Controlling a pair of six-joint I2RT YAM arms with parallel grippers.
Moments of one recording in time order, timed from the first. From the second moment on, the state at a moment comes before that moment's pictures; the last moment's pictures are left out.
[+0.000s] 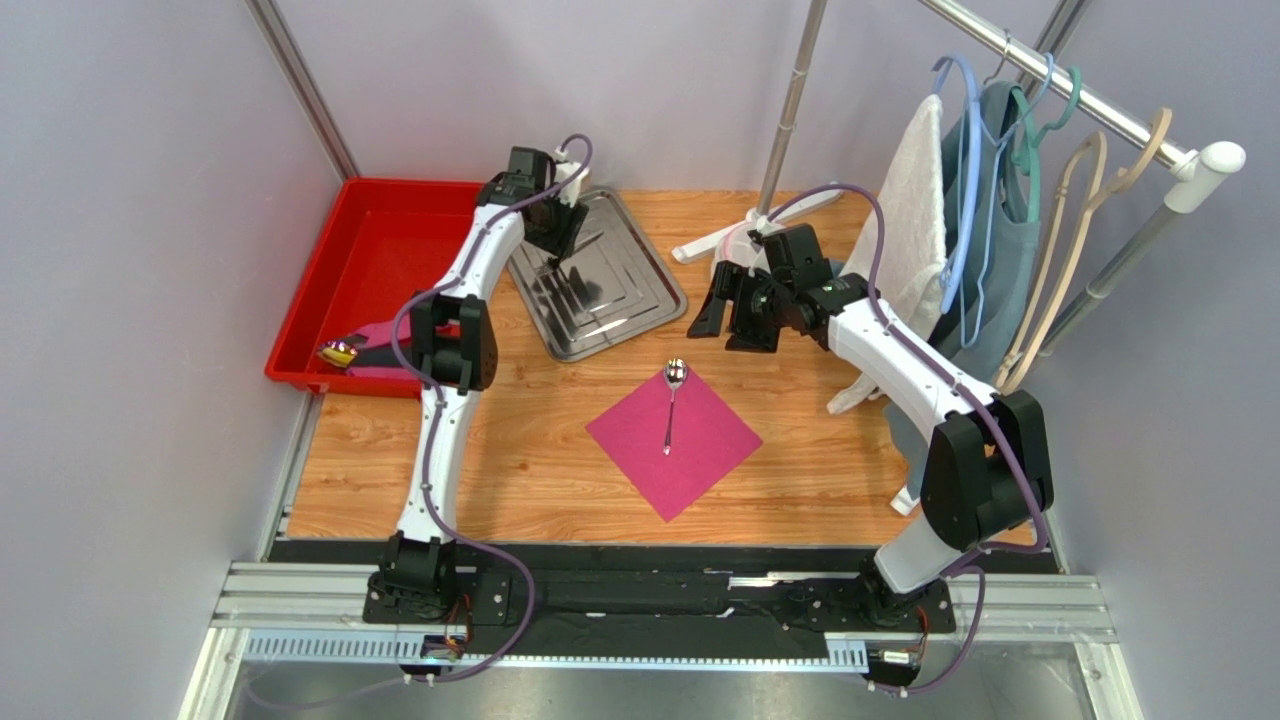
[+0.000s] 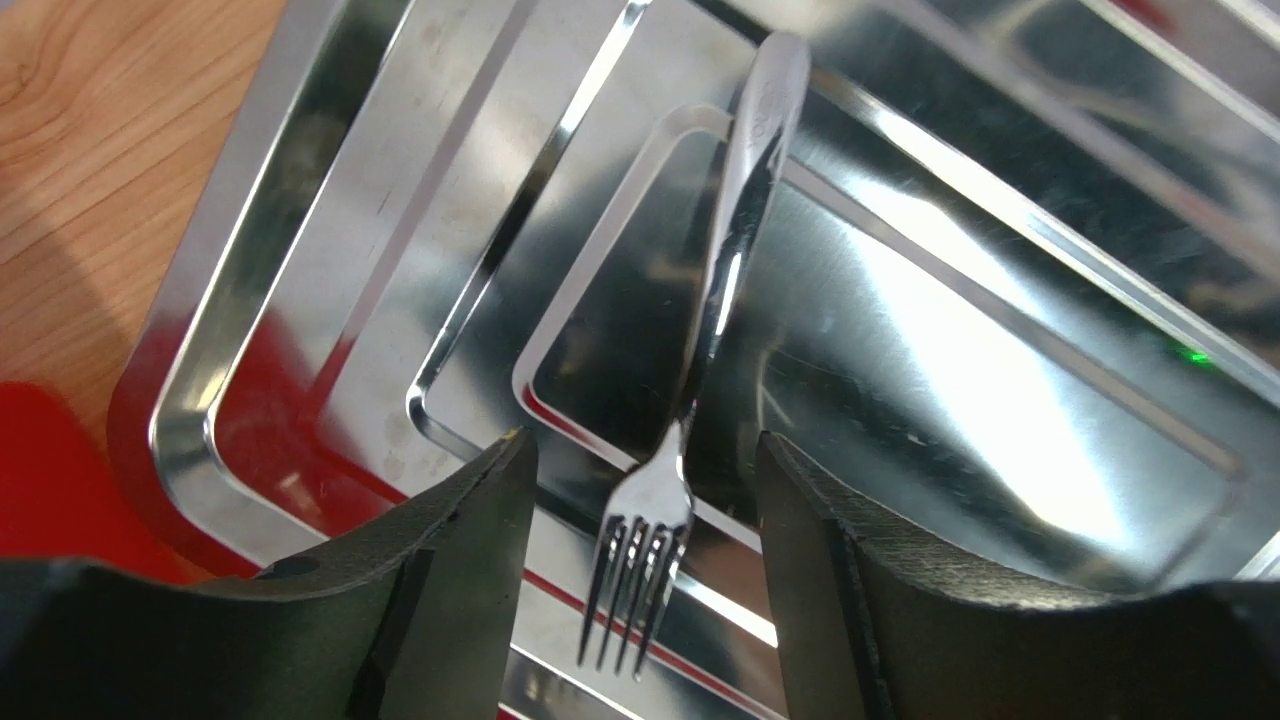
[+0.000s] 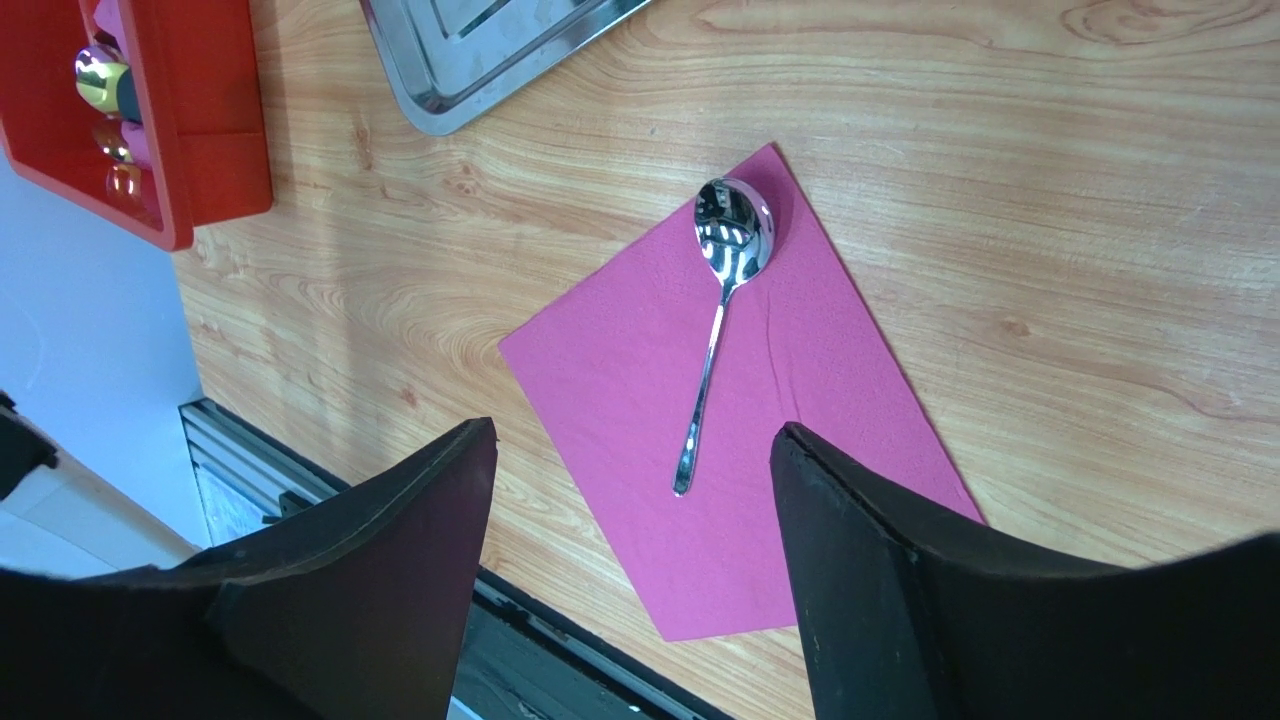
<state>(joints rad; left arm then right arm) -0.18 2.66 2.57 -0.79 0.20 0.30 0.40 1.59 1.27 -0.52 -0.32 0.60</state>
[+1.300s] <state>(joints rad) -0.32 2.11 1.89 -0.67 0.17 0.85 0.32 1.59 1.29 -0.48 -0.57 0.51</state>
